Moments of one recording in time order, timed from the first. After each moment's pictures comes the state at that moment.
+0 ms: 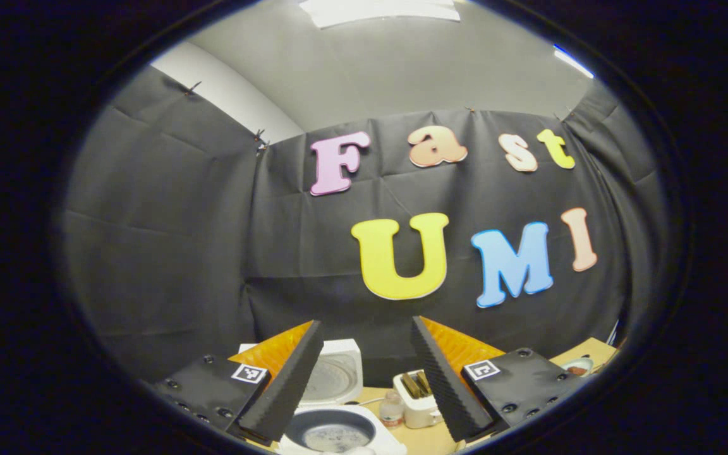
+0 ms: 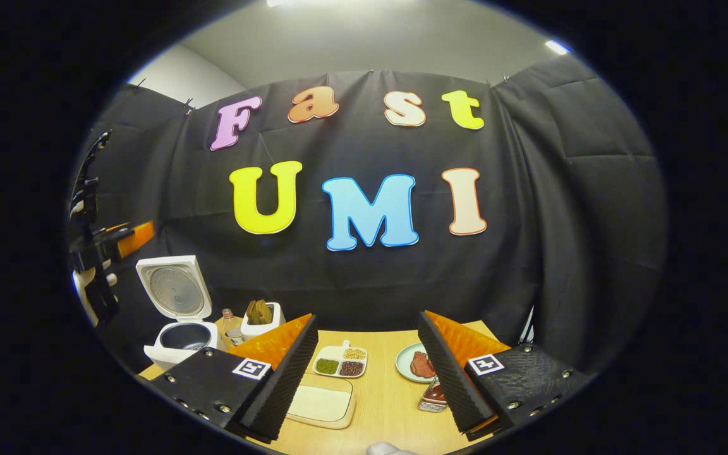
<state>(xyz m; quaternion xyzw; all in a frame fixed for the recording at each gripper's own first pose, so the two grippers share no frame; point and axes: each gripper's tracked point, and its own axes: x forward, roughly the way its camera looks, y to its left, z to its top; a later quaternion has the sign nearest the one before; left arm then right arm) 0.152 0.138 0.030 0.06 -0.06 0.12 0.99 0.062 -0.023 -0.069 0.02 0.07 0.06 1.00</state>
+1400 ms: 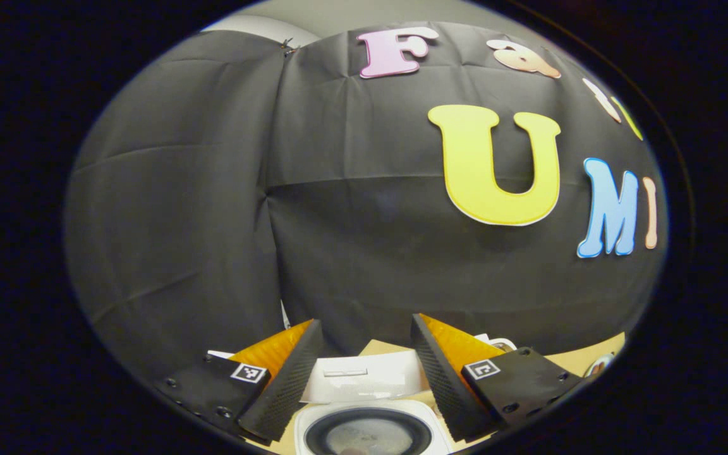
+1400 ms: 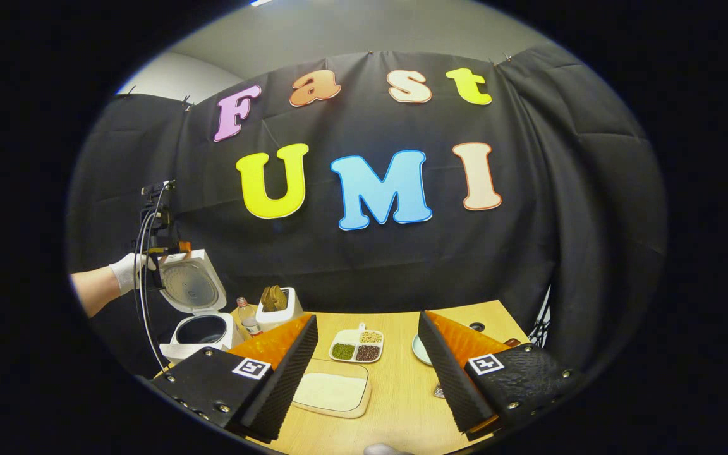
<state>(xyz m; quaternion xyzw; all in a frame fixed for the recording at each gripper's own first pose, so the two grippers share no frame) 0.313 0.294 -0.113 0.01 0.16 0.21 0.96 0.063 -0.012 -0.088 0.03 0.11 0.10 0.99</state>
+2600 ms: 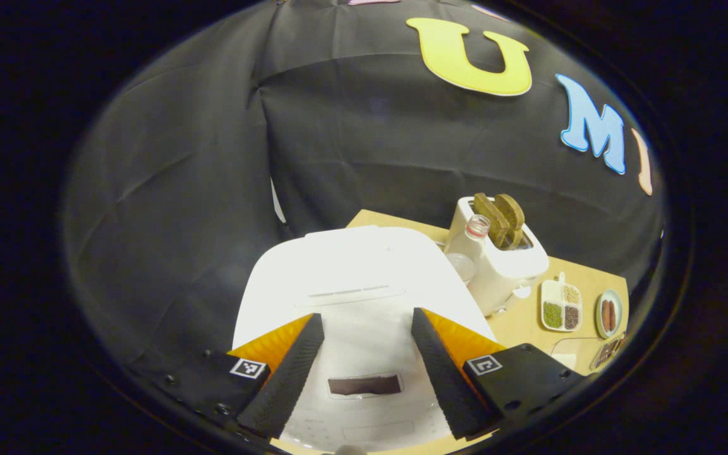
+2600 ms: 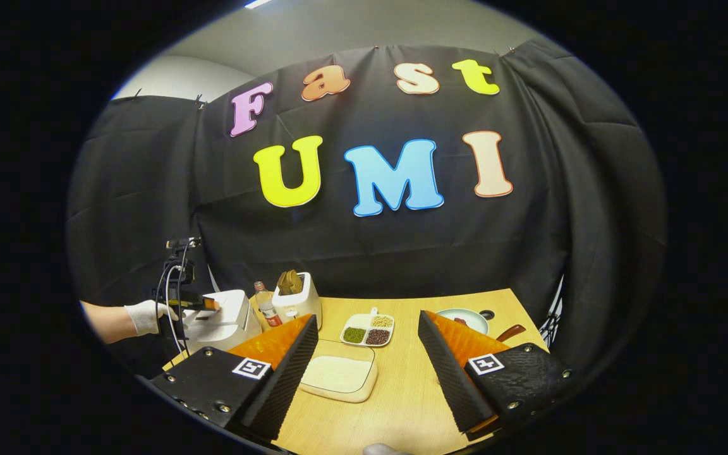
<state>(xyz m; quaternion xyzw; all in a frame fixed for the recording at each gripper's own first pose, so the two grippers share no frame) 0.191 0.236 -0.305 -0.03 0.37 0.18 0.91 0.031 -0.020 -0.105 0.04 0.13 0.15 0.98</state>
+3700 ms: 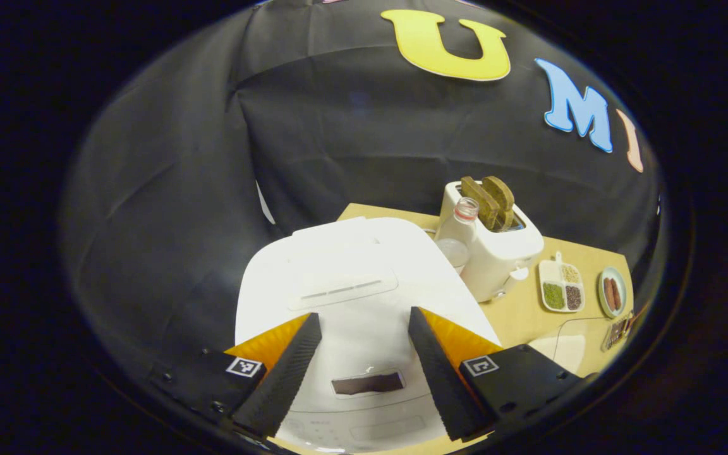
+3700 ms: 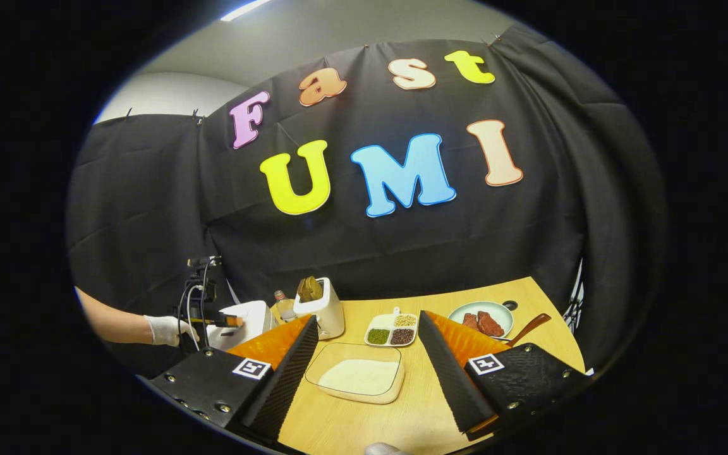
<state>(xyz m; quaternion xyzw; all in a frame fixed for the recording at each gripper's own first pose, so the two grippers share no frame) 0.193 0.231 -0.317 0.01 0.39 0.15 0.91 0.031 -0.004 -0.097 0.09 0.14 0.17 0.97</state>
